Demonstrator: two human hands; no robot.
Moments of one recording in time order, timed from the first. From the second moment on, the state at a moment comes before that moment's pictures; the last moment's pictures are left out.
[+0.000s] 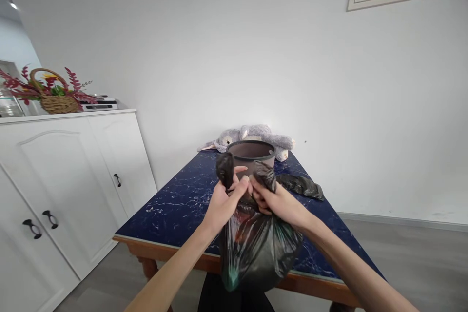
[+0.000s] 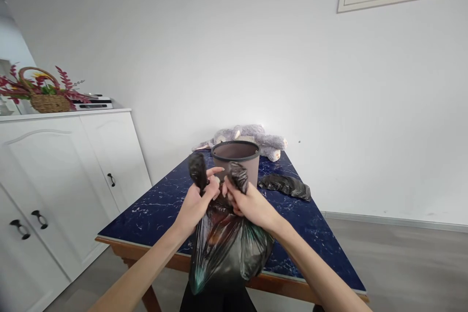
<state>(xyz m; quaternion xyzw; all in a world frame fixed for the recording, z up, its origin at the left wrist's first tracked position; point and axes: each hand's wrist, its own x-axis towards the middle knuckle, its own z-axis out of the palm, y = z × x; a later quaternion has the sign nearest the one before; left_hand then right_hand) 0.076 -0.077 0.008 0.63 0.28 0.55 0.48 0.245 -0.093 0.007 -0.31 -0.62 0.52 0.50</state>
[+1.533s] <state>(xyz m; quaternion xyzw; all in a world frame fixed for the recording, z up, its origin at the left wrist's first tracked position) 0.053 -0.134 0.021 0.76 0.40 0.49 0.13 0.216 -0.118 0.018 -0.38 -0.58 0.49 0.52</state>
